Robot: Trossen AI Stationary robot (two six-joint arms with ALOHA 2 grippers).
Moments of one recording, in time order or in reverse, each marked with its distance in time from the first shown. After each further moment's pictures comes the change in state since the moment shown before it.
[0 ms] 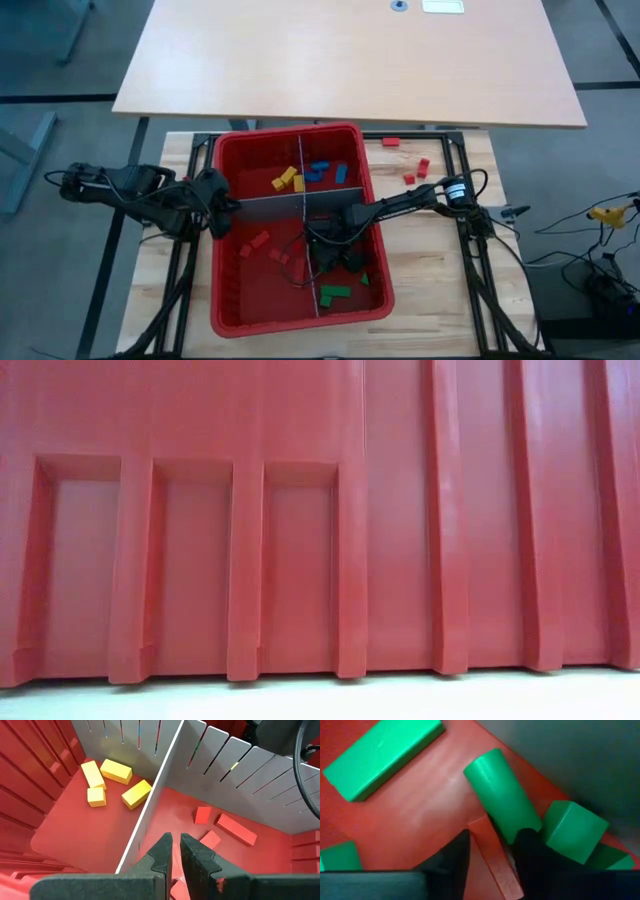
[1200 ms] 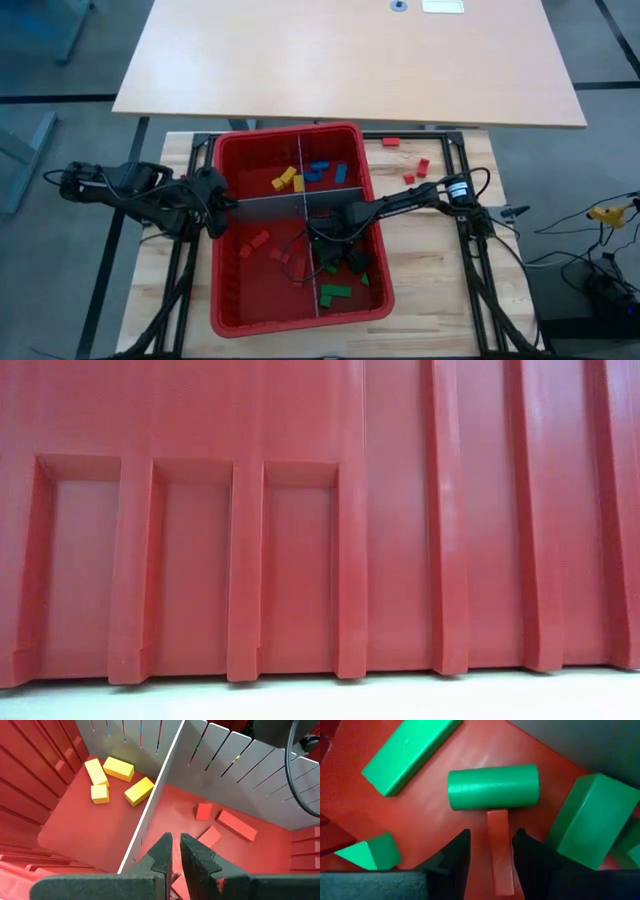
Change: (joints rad) left arm 0.000 0.019 0.053 -0.061 0.005 -0.003; right arm -0.011 0.012 -0.007 -0.088 -0.064 0.090
